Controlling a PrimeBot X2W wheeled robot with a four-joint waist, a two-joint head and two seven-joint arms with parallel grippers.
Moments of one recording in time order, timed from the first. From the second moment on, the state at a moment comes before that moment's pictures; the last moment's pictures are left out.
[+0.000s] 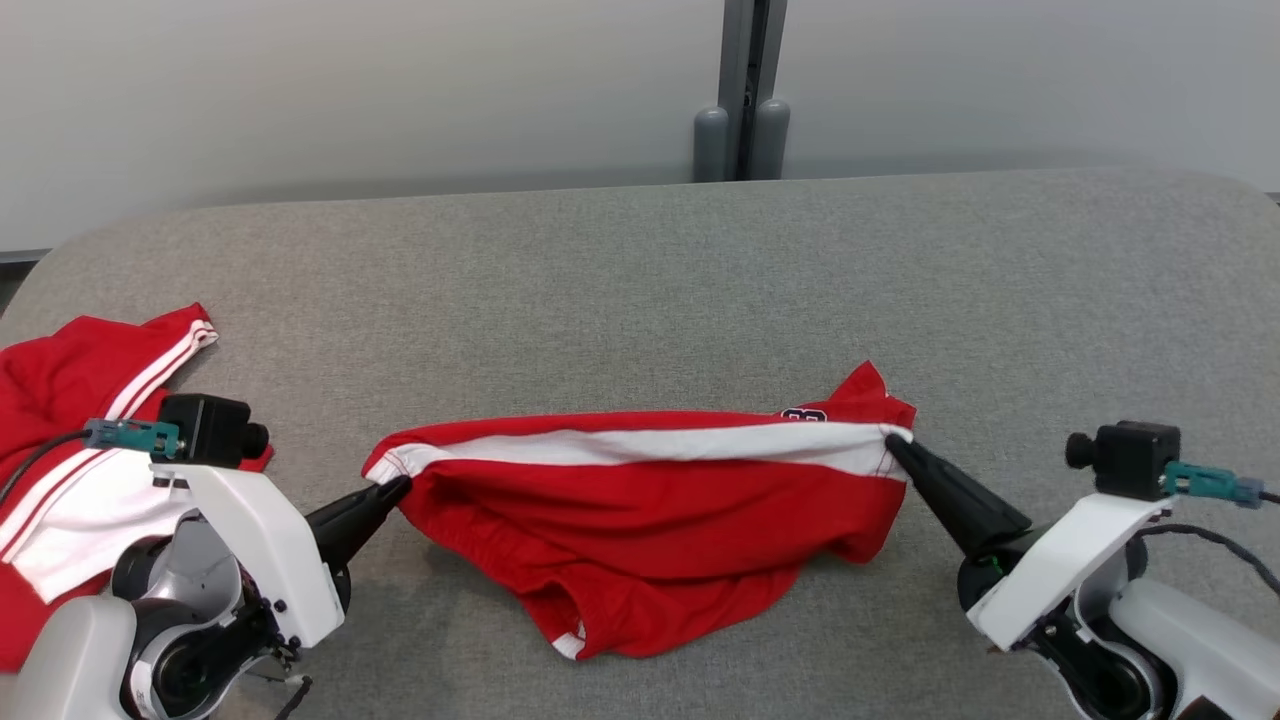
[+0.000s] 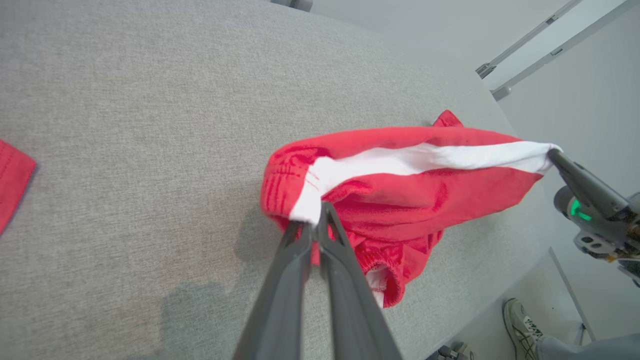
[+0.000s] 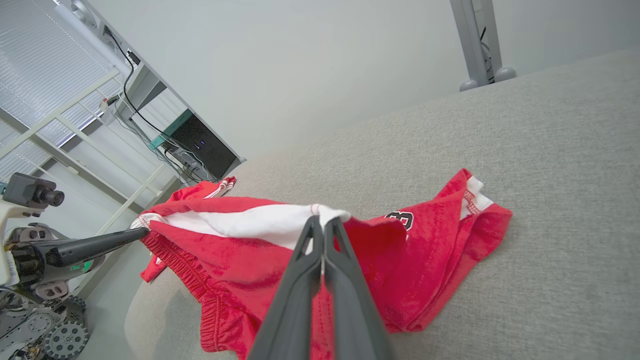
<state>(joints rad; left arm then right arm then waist) -0.20 0.32 -0.13 0.08 -0.89 -0.13 0.74 -0.51 -0.56 0.99 0.26 1.31 0.13 -0.25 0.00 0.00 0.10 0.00</state>
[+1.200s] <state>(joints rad) -1.52 0.24 -0.48 0.66 -0.55 -0.12 0.24 -1.60 -0.59 0.82 0.46 1.19 0.13 -0.24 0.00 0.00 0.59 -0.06</state>
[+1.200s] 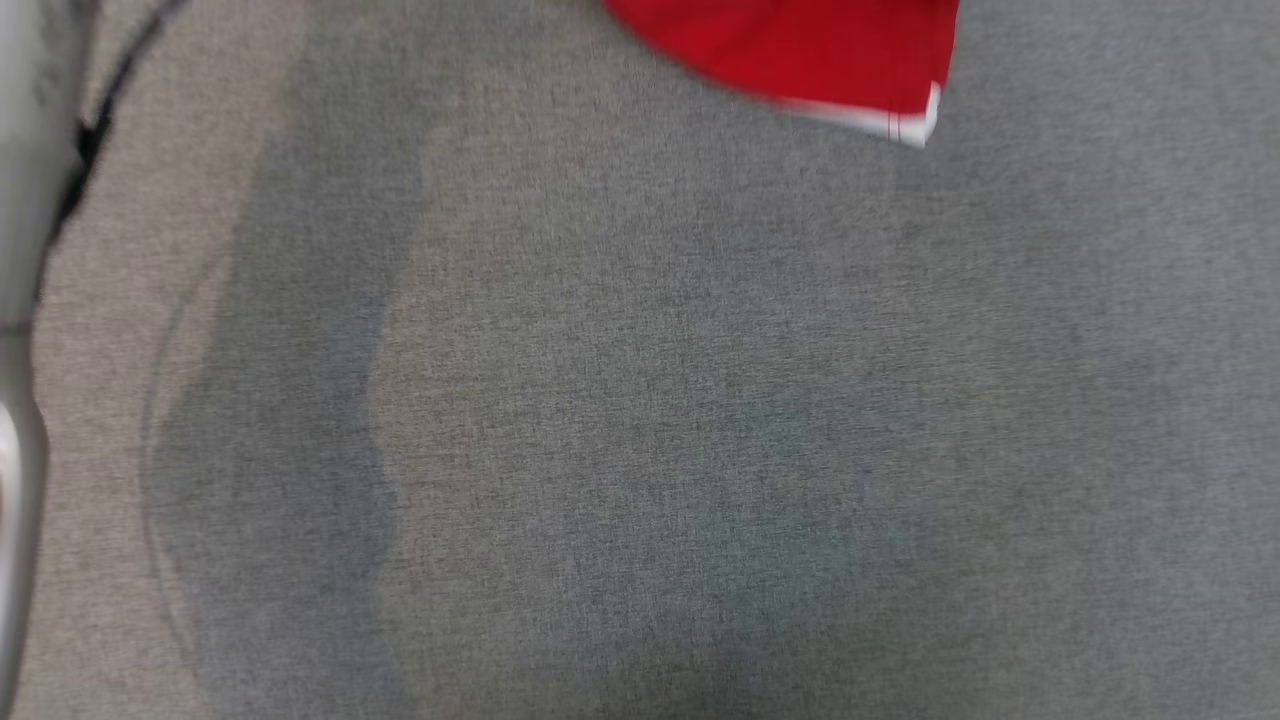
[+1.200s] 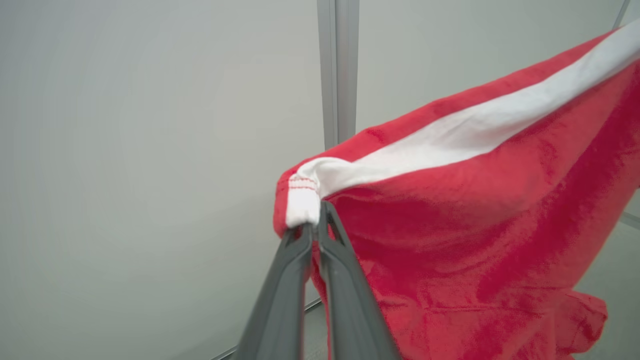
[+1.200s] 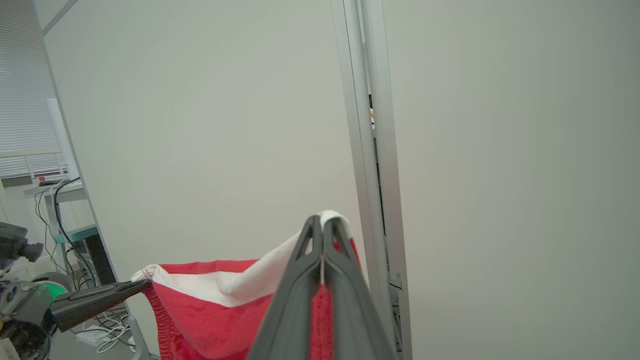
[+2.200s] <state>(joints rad) -1.25 0.23 -0.79 0.81 -0.78 -0.13 0.14 -1.36 -0.67 1.09 0.36 1.20 0.13 -0.22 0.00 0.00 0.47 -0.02</state>
